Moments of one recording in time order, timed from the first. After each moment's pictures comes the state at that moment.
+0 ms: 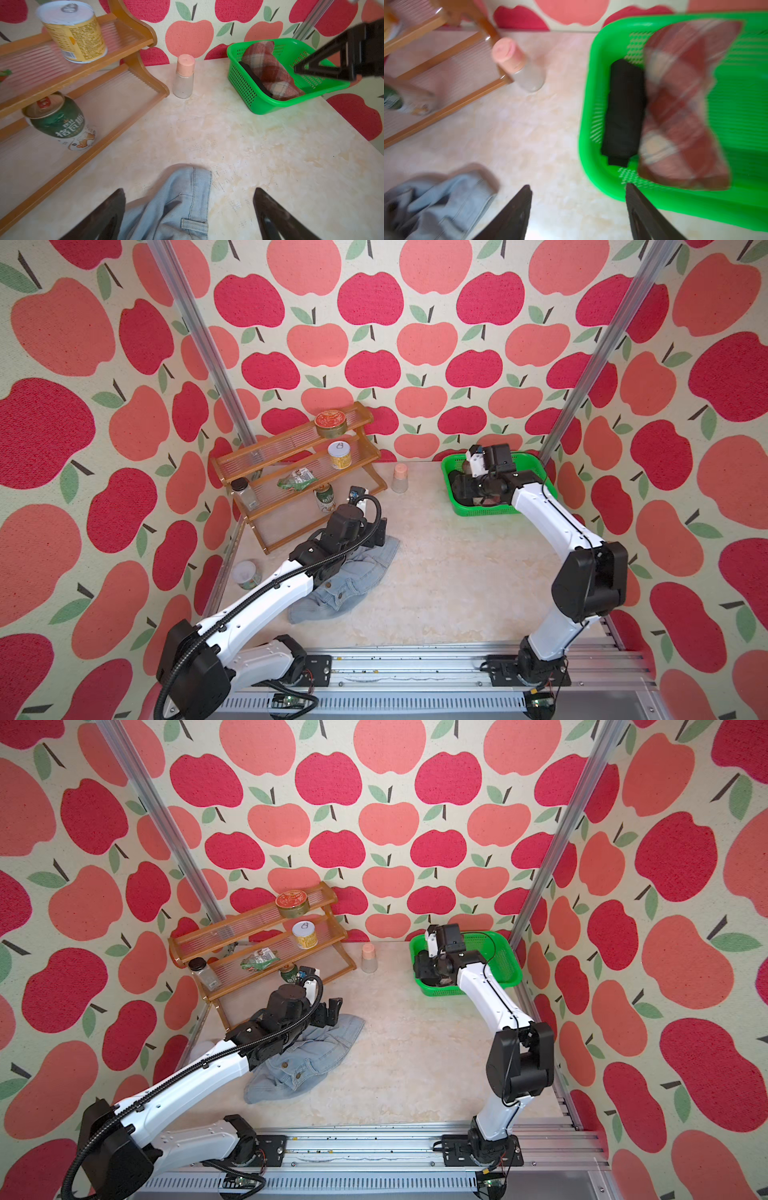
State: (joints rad) left arm -0.66 1.13 0.90 -0.27 -0.24 -0.29; right arm 0.38 1.69 1.44 -0.60 -0.17 0.16
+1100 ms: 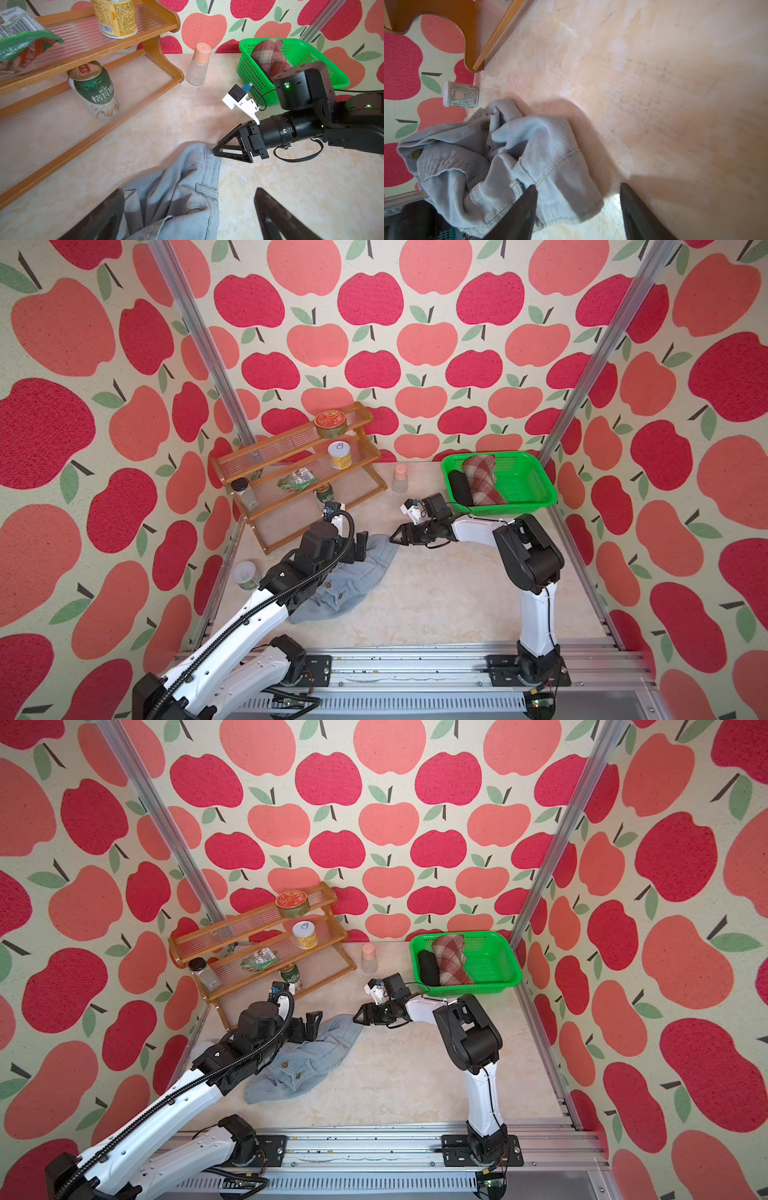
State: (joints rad) left arm -0.59 0.90 0.77 -0.39 -0.18 -0.32; right arm 0.62 2.07 1.25 -0.09 -0.65 0.37
